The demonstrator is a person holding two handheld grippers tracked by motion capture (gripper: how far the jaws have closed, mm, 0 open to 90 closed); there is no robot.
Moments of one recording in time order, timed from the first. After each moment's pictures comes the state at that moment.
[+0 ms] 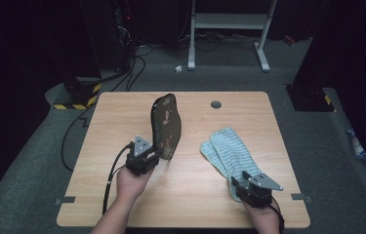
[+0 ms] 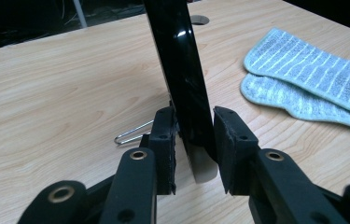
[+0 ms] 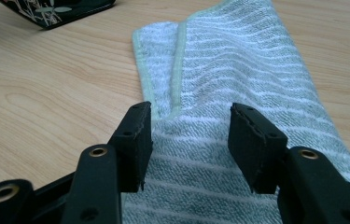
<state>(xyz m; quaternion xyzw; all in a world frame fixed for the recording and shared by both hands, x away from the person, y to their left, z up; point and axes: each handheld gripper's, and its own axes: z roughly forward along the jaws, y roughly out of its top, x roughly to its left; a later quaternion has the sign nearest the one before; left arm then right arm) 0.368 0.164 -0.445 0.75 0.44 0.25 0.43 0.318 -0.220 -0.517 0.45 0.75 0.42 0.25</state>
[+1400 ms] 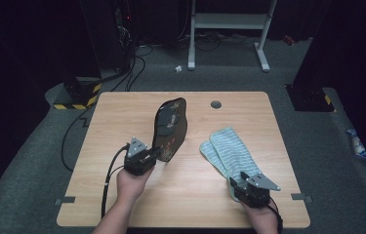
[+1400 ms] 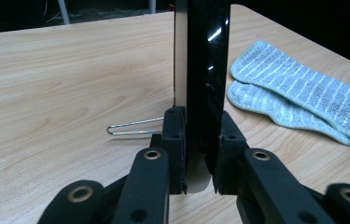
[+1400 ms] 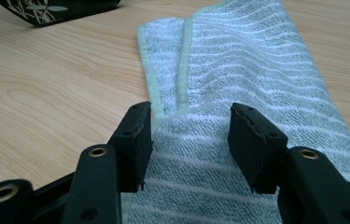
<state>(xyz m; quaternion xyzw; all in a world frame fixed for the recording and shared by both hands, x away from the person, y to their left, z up) 0.369 0.171 -0.455 0.73 0.45 0.21 0.47 0.318 -0.215 -0.520 0.44 0.75 0.42 0.25</state>
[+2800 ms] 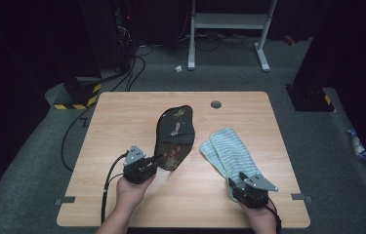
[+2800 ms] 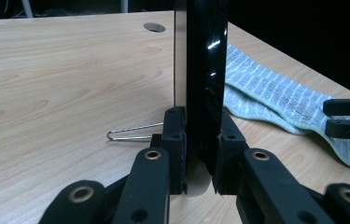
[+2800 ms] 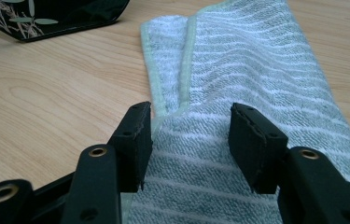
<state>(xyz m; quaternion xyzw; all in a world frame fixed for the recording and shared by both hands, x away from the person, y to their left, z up) 0.346 0.172 -0.461 0.73 0.42 0.17 0.51 0.316 -0.210 -0.520 0.44 0.75 0.41 0.26</state>
